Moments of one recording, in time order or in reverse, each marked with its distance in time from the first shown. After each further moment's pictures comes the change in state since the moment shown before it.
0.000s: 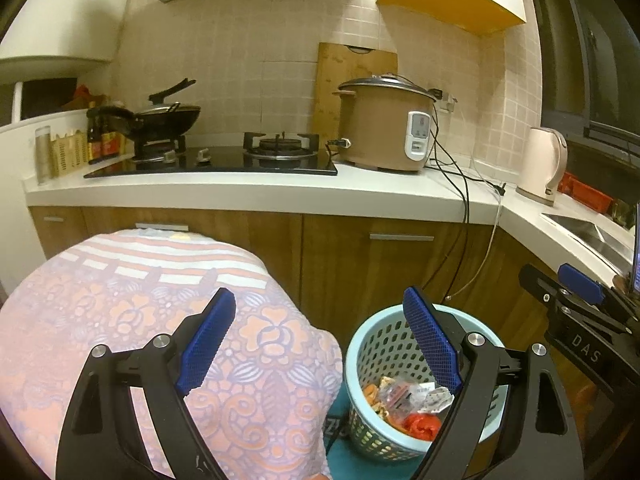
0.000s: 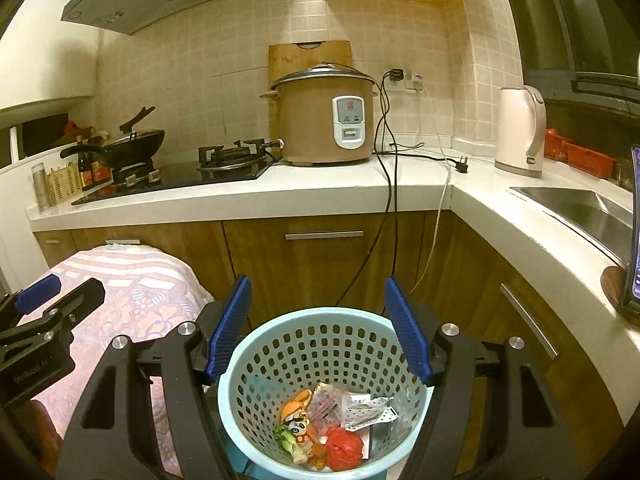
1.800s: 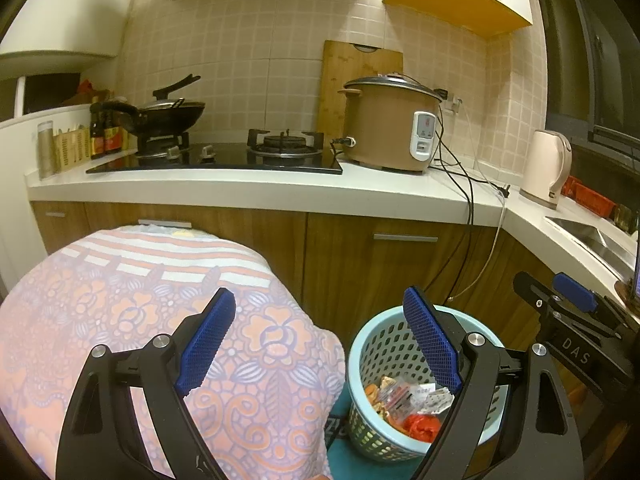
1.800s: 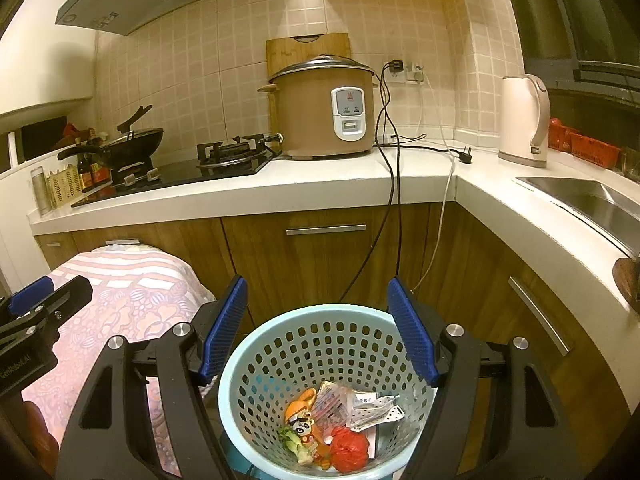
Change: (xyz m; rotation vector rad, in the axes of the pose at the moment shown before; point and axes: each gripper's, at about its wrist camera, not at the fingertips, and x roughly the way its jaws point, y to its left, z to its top) left arm 0.002 0.005 0.004 -0.017 0.012 0.007; right arm 0.010 0.000 -0.004 0.022 0.019 -0.001
